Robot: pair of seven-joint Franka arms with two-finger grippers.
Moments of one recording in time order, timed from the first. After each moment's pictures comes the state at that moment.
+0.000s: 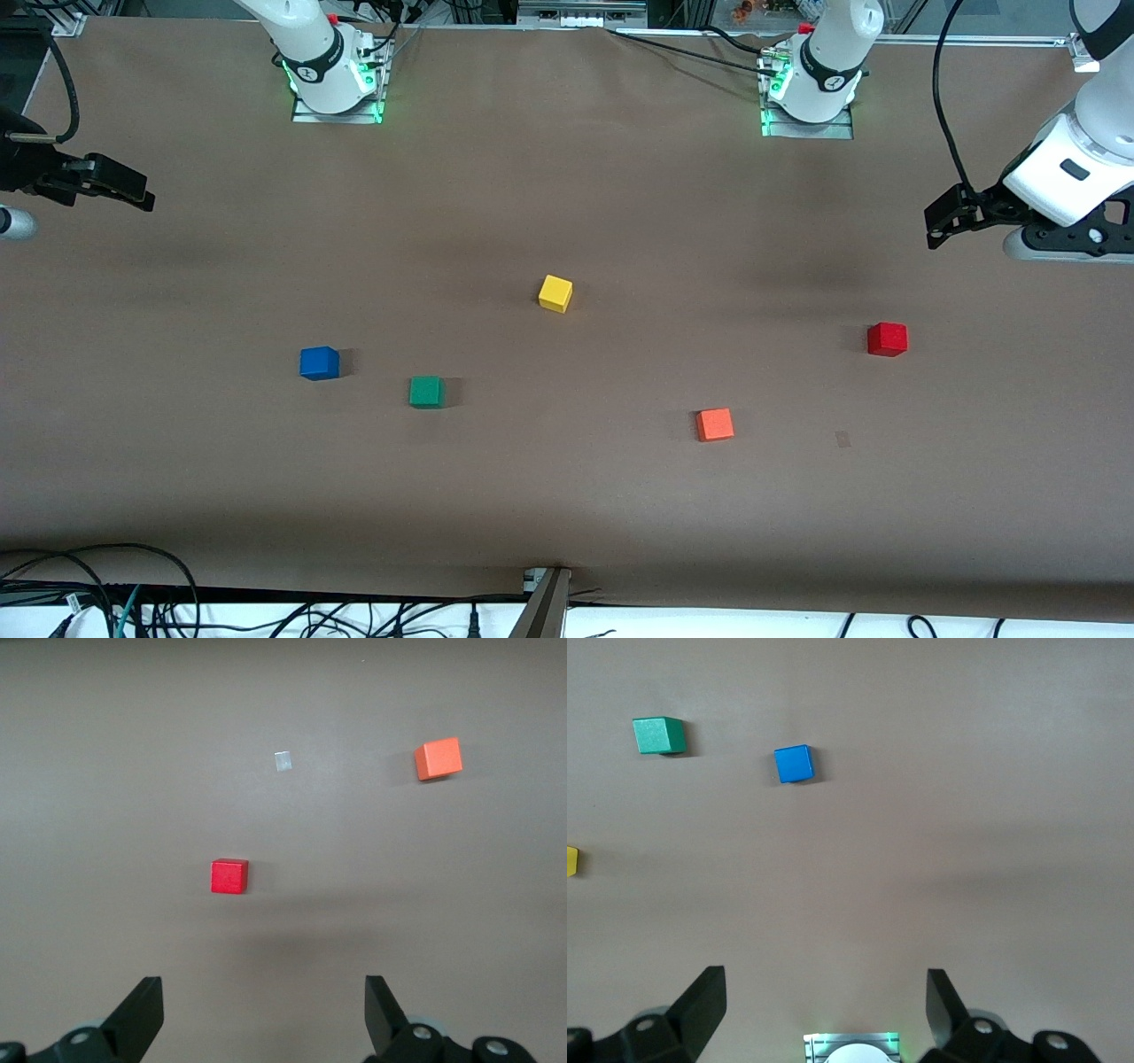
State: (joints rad) left arm -0.05 0.03 -0.04 -1.62 0.06 1.65 -0.05; right arm 0.11 0.08 -0.11 -1.47 0.00 1.42 0.05
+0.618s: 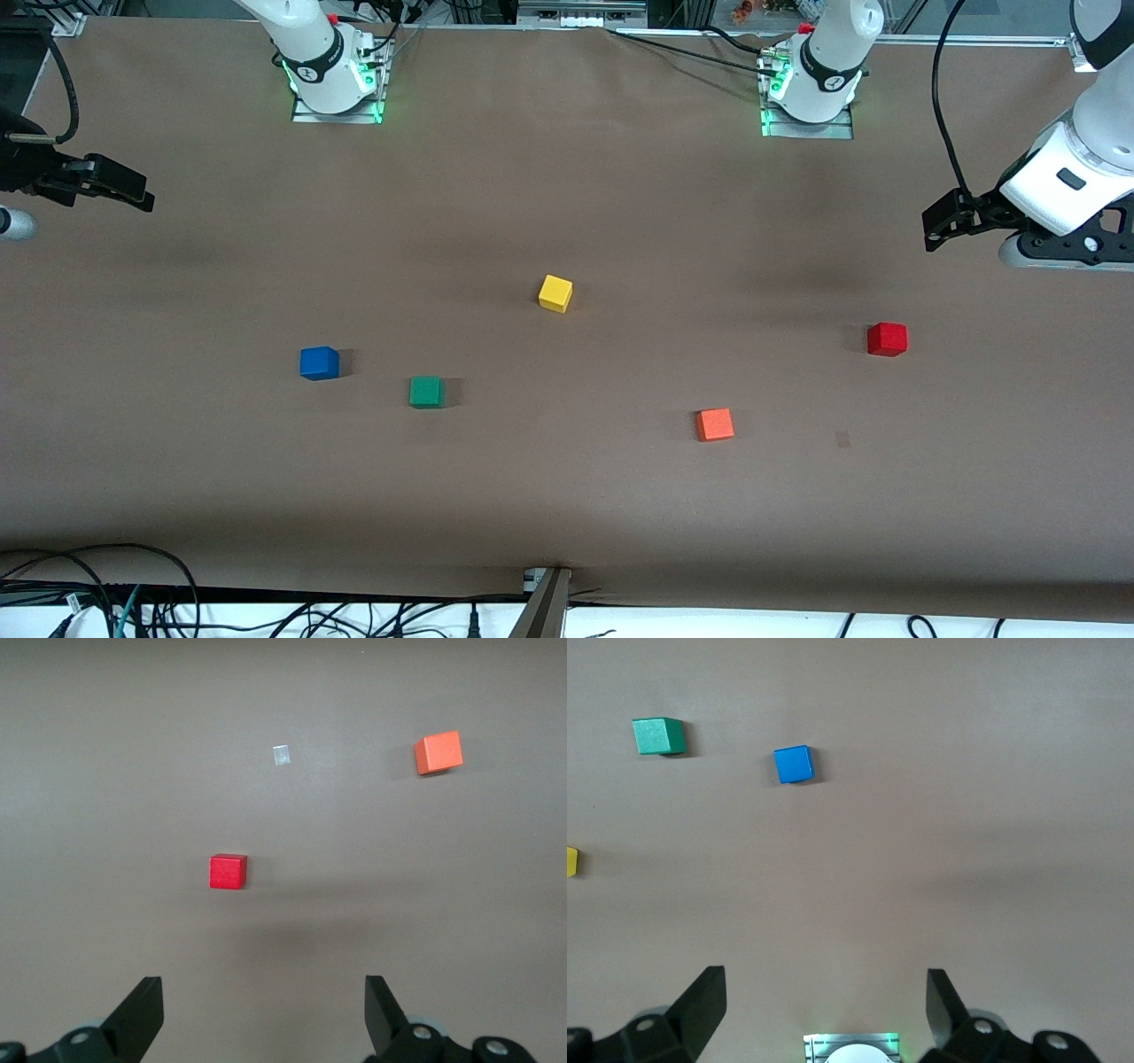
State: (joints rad) left arm -0.05 0.05 -0.04 -1.60 0.06 1.62 -0.05; right arm 0.11 0.08 -0.11 -1.47 0.00 1.42 0.05
